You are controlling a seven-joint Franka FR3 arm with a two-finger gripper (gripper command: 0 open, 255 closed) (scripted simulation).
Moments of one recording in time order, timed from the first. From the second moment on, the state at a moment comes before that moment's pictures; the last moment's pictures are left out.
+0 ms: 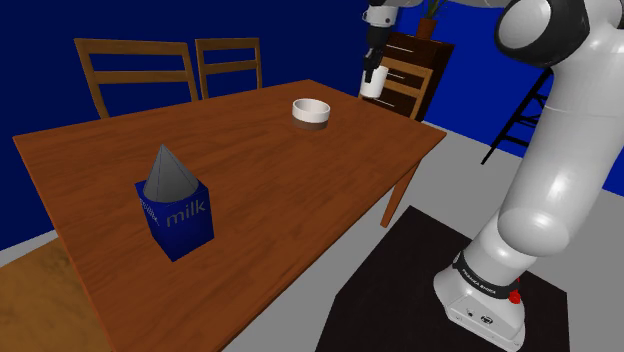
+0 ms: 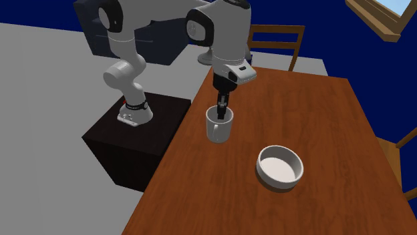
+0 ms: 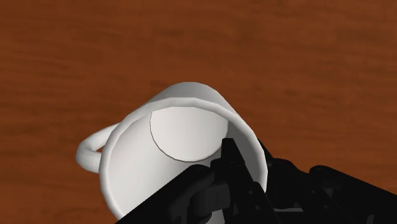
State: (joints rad) arm -0.14 0.23 -0.32 -1.46 0.01 1.67 -0.57
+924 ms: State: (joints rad) arm -0.16 0.29 -0.32 -1.19 0.03 1.46 -0.59
